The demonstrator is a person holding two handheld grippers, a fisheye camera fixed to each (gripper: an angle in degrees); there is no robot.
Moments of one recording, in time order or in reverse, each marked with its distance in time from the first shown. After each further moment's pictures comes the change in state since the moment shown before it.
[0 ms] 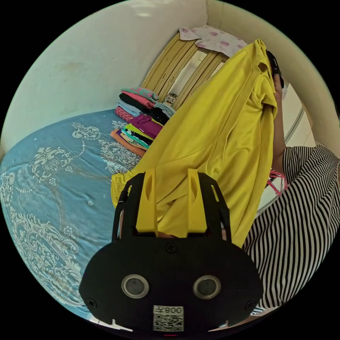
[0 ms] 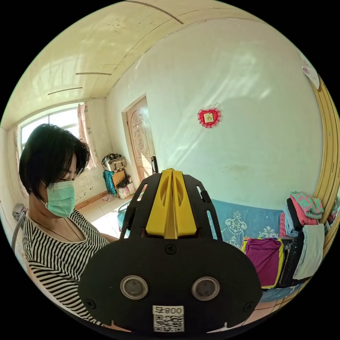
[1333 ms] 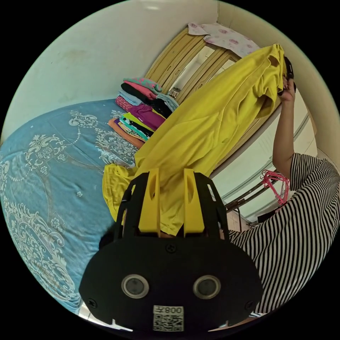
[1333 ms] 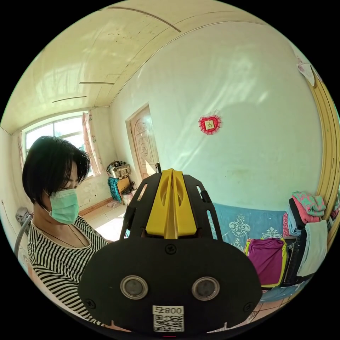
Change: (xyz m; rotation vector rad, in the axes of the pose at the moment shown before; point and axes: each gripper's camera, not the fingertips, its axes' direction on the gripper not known) left arm 0.089 0.085 -0.018 -0.052 0.012 -0.057; right arm -0.010 -0.024 -0.111 0.065 -0.036 0.018
